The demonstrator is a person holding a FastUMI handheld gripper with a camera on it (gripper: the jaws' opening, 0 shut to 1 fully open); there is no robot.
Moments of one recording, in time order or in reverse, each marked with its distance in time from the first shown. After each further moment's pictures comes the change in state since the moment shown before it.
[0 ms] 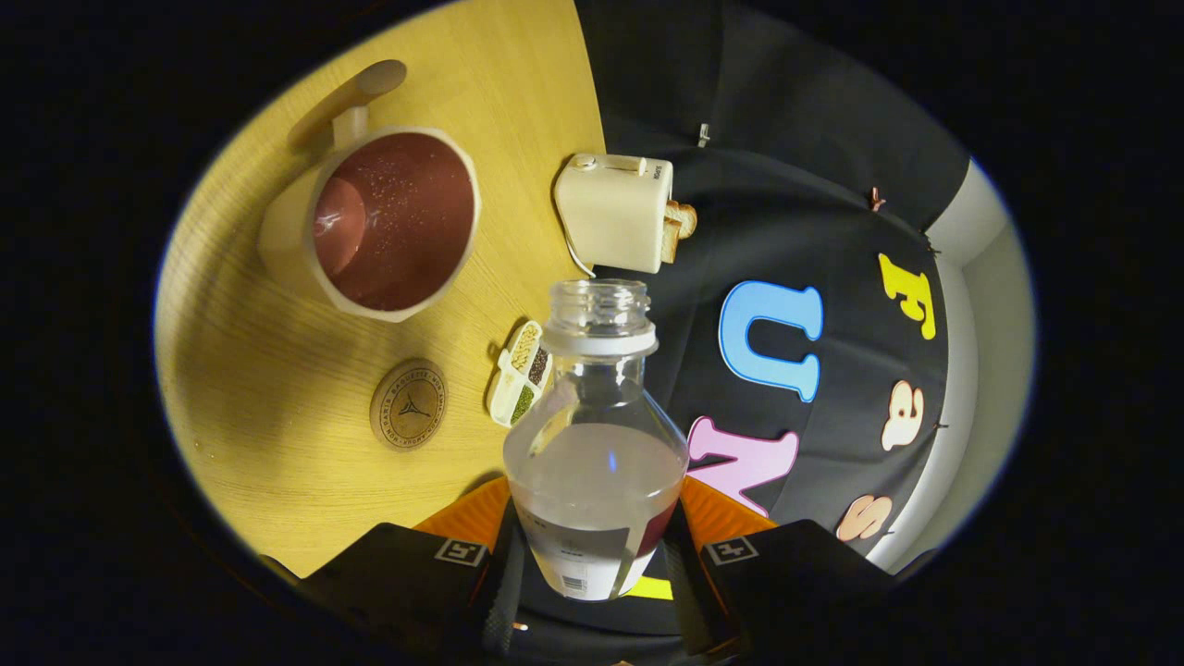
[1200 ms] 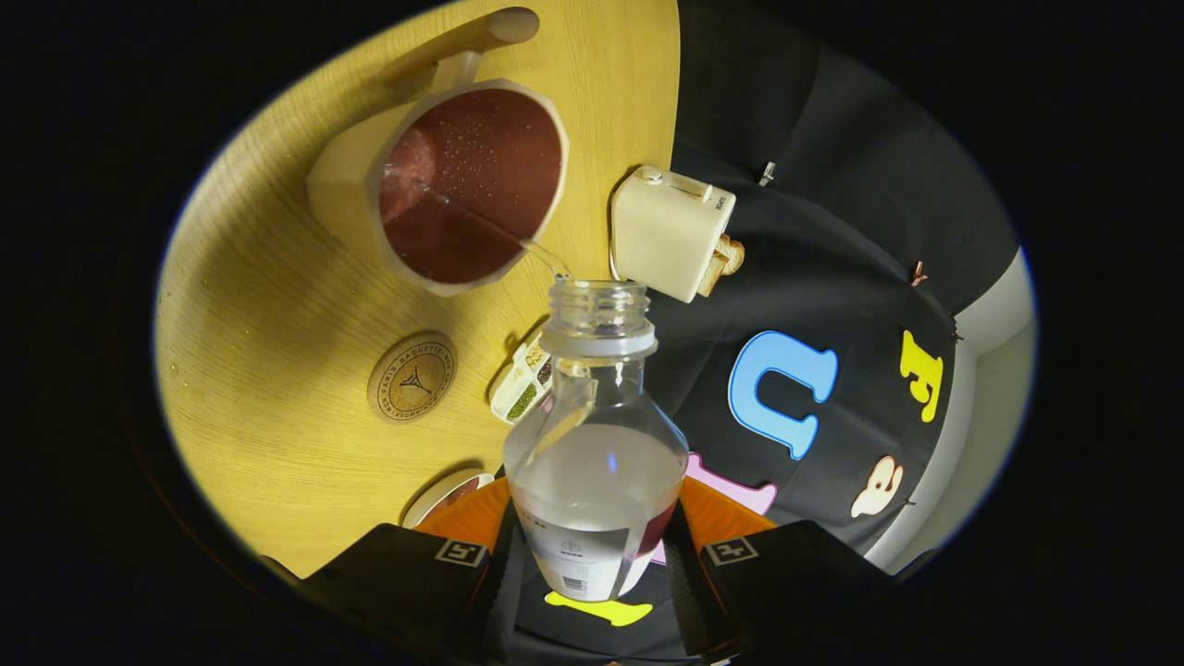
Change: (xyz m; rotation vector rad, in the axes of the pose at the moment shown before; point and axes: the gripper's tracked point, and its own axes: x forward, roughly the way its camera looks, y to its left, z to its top) arm 0.001 0.007 0.002 -0.227 -0.035 0.051
